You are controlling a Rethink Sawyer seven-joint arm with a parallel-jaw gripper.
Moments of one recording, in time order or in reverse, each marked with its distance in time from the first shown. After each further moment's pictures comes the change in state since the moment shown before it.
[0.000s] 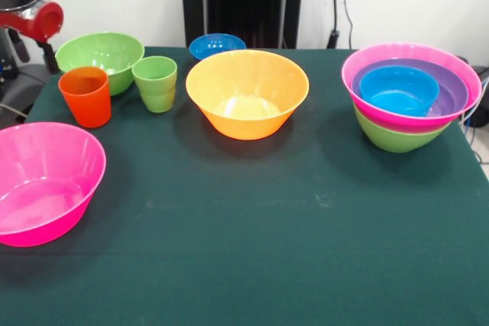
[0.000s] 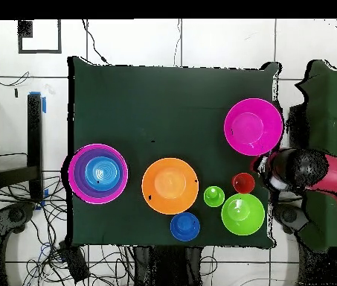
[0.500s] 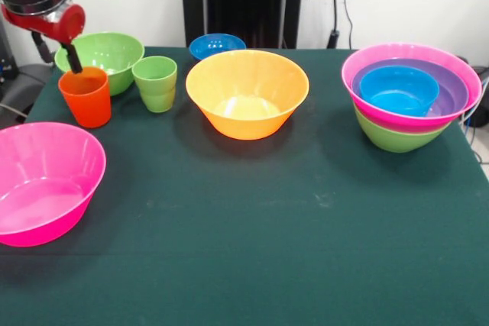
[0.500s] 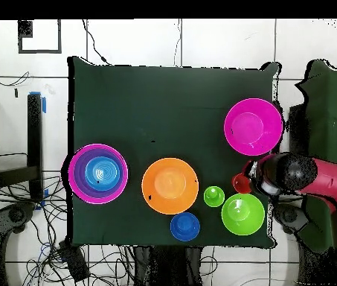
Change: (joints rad) arm 0.004 0.007 -0.002 0.052 0.000 -0.019 0.000
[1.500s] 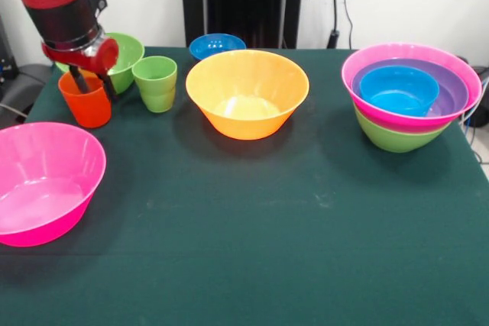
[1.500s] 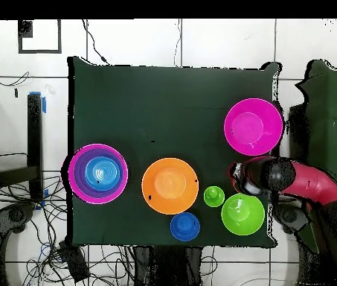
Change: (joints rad) arm 0.000 0.123 -0.001 0.017 0.000 -0.118 0.000
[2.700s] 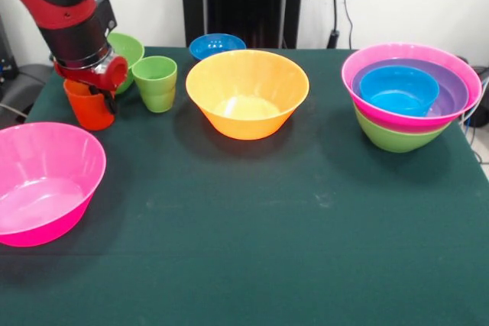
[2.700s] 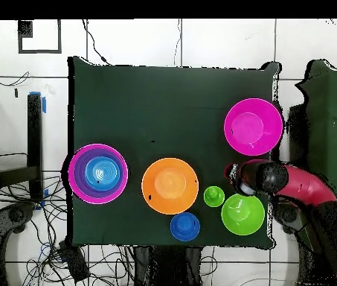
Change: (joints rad) arm -0.001 0.057 -0.022 -0.007 0.000 -0.075 0.000
